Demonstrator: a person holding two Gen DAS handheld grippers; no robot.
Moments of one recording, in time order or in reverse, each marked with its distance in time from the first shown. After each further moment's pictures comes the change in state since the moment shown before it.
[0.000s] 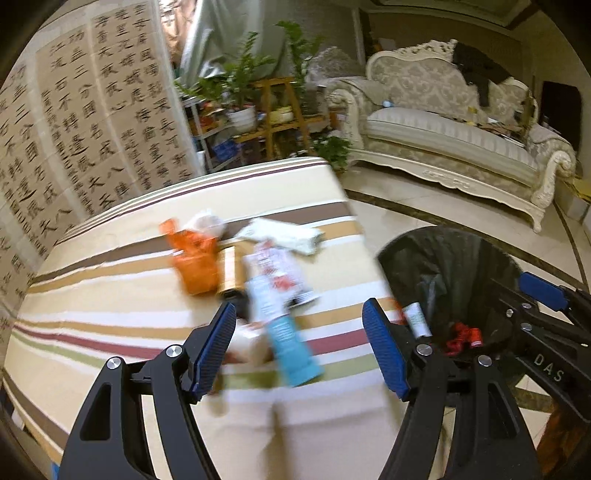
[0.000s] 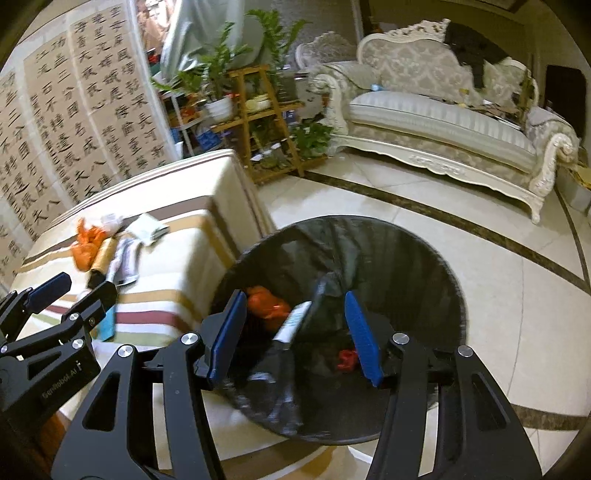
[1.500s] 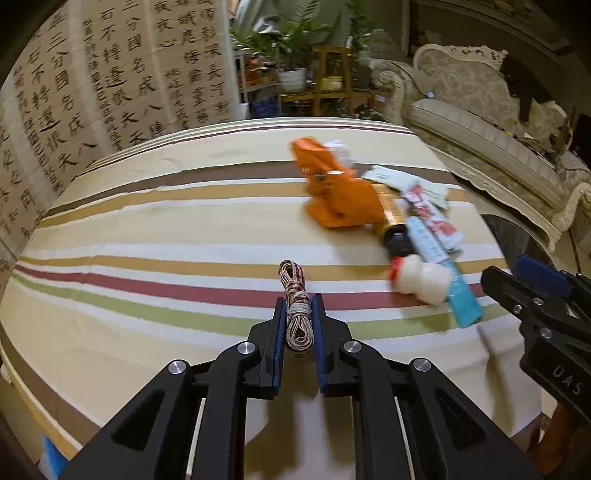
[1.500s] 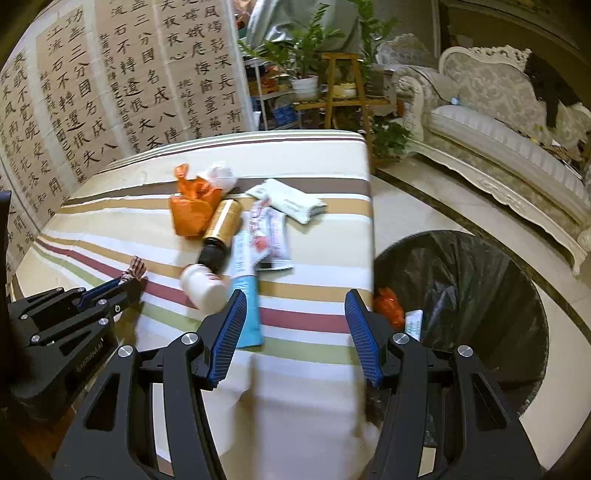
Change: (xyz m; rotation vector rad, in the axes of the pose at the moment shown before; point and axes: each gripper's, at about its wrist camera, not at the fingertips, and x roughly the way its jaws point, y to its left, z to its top) left arm 0.015 0.116 -0.040 -0.153 0.122 0.015; right arm 0.016 0.129 -0.005 -0.215 0.056 0.156
